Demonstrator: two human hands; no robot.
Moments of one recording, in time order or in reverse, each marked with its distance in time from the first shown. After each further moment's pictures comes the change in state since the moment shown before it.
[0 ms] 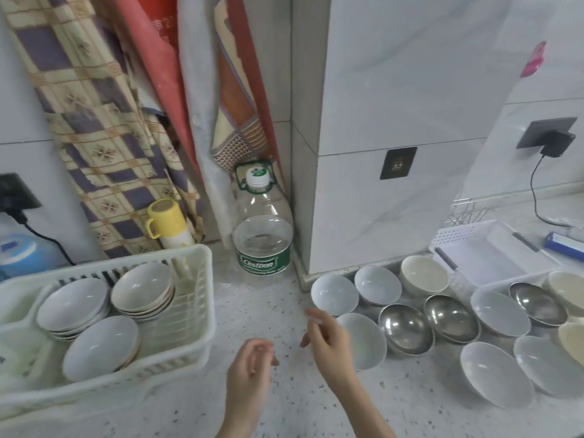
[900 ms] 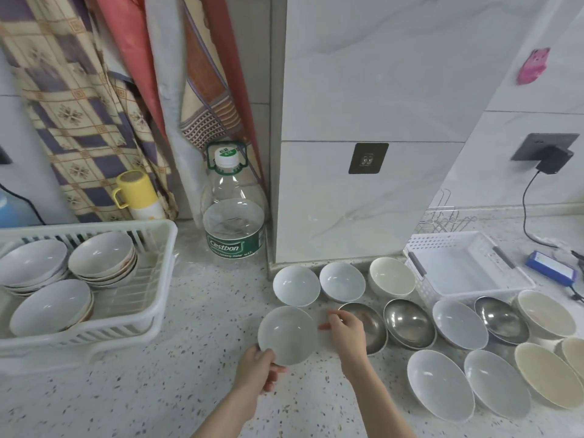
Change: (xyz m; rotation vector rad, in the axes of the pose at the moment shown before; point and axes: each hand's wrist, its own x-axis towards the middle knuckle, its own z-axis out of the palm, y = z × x) left_hand -0.008 -0.017 0.115 -0.102 -0.126 -0.569; right_hand 0.046 0.050 -0.117 0.045 0.109 0.396
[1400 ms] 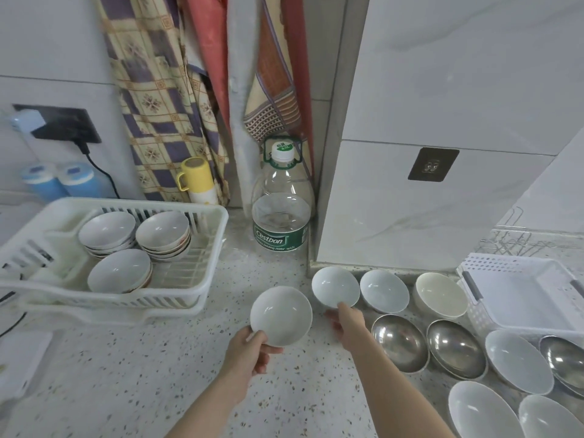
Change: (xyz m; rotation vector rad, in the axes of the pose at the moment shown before) left_hand -0.021 0.014 -0.065 -0.193 0.128 0.055; right_hand 0.049 -0.008 0.068 0.032 -0.182 0.357
